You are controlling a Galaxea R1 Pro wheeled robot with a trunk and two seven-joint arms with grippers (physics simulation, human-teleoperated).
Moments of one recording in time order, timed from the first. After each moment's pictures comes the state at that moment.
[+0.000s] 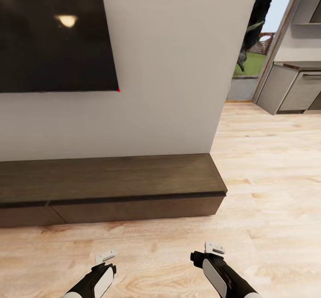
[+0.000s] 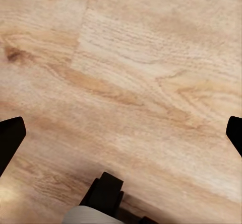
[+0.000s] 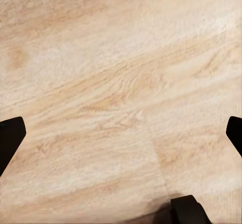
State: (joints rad) left arm -0.52 -0.07 -0.08 -0.31 0.41 0.20 0.49; right arm -0.48 0.02 0.38 -0.57 -0.66 0.31 -0.39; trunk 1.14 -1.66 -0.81
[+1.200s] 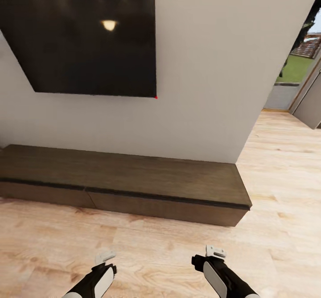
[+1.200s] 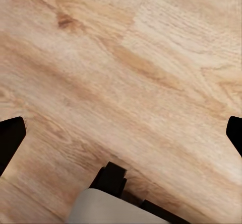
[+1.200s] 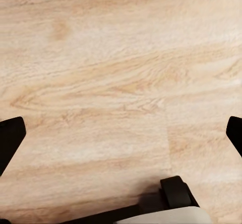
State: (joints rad) left arm -0.52 -0.07 -0.08 -0.31 0.41 0.20 0.49; right arm -0.48 0.02 0.38 -0.53 -0.65 0.31 -0.39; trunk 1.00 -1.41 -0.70
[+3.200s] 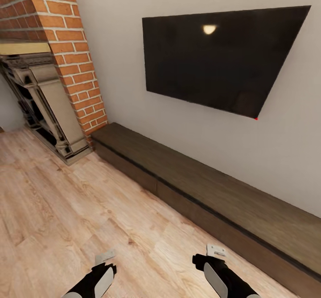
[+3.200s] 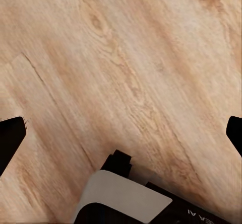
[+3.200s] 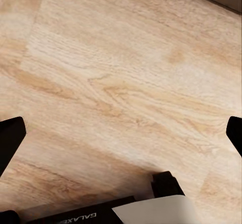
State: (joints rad) left arm -0.52 -0.07 -0.08 -0.31 0.41 0.21 0.49; right arm -0.48 0.01 0.41 -0.53 -0.66 0.27 -0.39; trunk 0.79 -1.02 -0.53
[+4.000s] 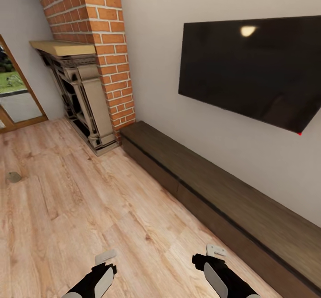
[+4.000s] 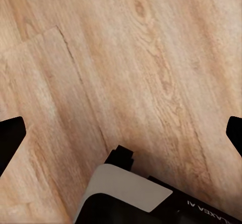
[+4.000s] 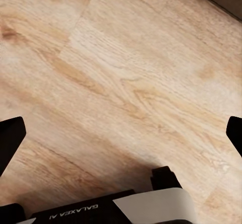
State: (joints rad) left arm -0.52 -0.07 -0.08 -0.31 0.41 0.21 0.49; right arm -0.48 0.01 0.41 -0.53 -0.66 0.27 -0.38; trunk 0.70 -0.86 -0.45
